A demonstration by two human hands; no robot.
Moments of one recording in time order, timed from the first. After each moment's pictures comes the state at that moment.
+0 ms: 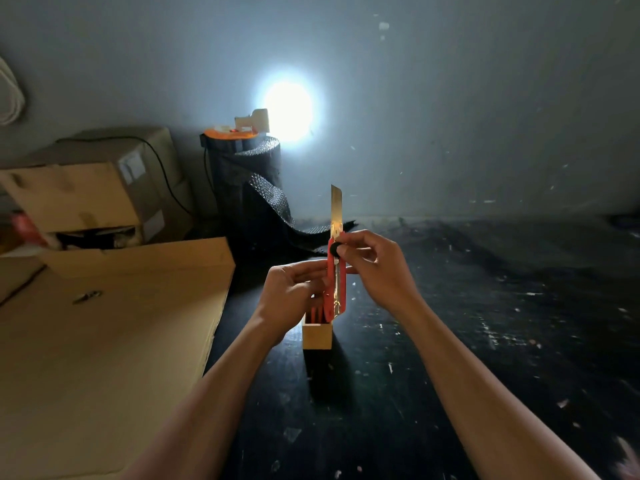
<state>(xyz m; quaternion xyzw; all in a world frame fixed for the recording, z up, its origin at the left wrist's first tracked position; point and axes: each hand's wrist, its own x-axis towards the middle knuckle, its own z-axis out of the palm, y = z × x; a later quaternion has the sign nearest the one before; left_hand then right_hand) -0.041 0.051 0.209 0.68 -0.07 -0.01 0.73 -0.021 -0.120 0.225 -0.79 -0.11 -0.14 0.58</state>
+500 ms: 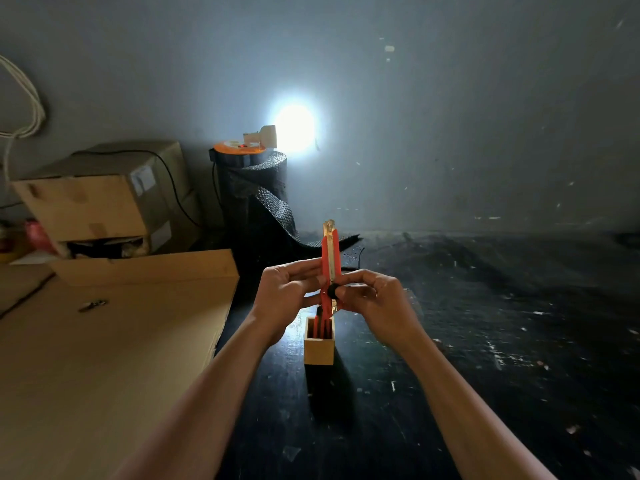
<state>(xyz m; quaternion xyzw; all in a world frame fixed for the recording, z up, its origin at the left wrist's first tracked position) -0.031 0.056 0.227 0.67 -0.07 0.01 0.74 -0.036 -0.122 0.209 -0.75 -0.13 -0.05 0.65</state>
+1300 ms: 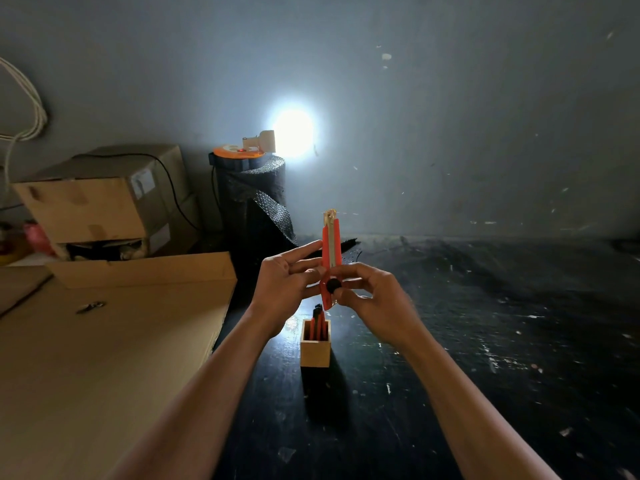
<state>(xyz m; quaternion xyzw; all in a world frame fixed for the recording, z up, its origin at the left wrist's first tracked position) -0.030 0.048 0.240 0.70 -0.08 0.05 0.71 -0.045 -0.126 0.230 -0.83 -0.17 -0.09 0.52</state>
